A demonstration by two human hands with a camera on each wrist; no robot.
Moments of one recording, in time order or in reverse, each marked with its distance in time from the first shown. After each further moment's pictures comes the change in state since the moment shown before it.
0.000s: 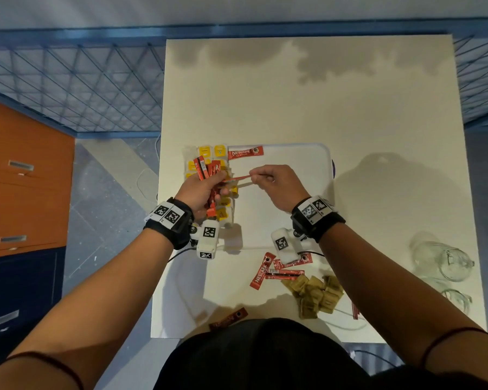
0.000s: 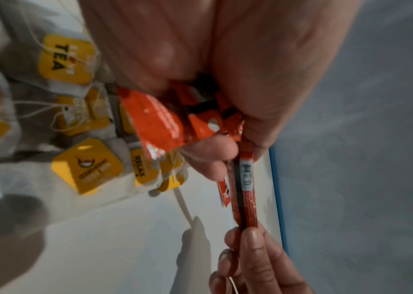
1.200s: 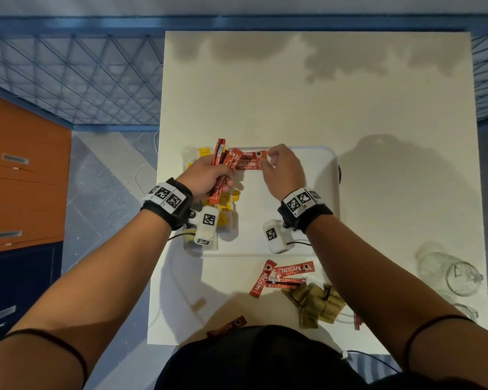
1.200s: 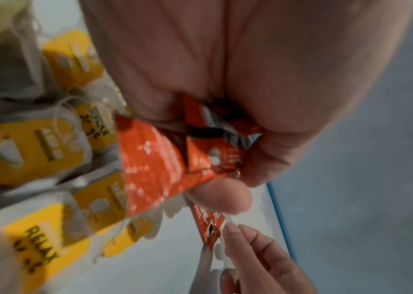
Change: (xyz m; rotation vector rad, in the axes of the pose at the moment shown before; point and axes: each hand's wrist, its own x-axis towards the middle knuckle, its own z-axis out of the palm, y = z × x) left_hand 0.038 0.036 0.004 0.324 -0.162 0.035; right_hand 0.048 0.002 0.005 -0.288 0.273 0.147
